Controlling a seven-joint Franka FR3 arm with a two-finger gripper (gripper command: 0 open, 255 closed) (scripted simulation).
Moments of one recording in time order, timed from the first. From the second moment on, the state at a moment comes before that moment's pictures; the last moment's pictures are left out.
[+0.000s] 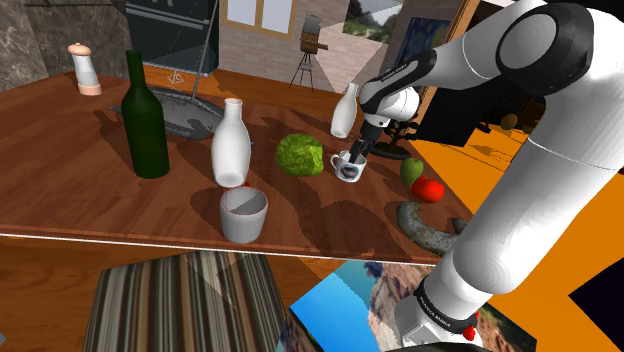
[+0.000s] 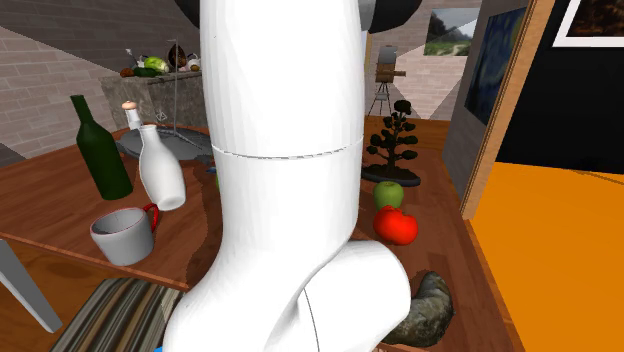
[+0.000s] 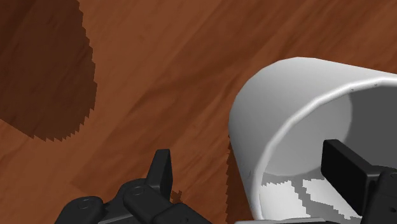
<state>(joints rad) -0.03 0.05 -0.47 -2.27 0.15 2.33 -0.70</state>
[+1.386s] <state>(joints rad) -0.03 0.01 -0.47 -2.25 0.12 2.27 -0.67</state>
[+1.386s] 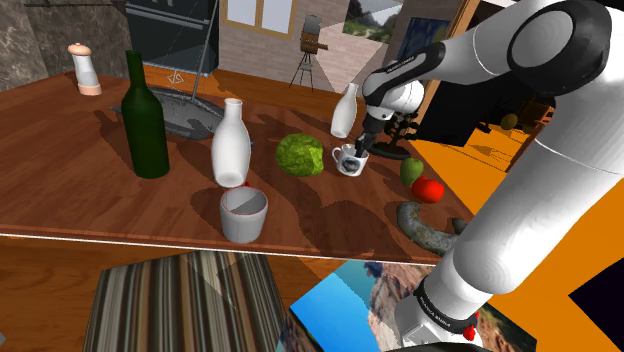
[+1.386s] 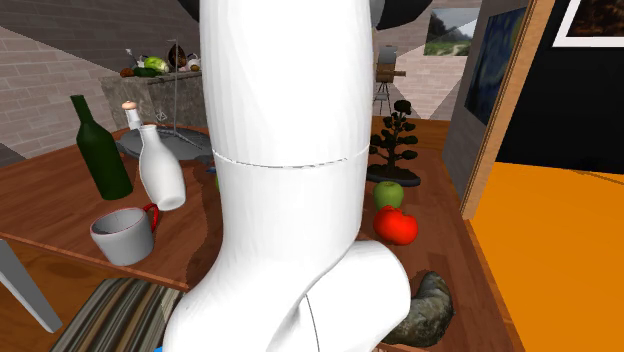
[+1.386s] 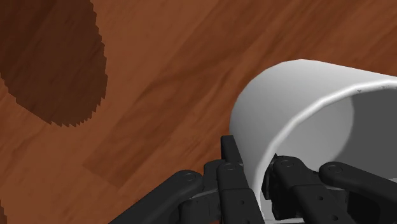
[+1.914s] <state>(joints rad) -0.03 -0.05 -0.47 -2.20 0.07 2.17 -0.64</state>
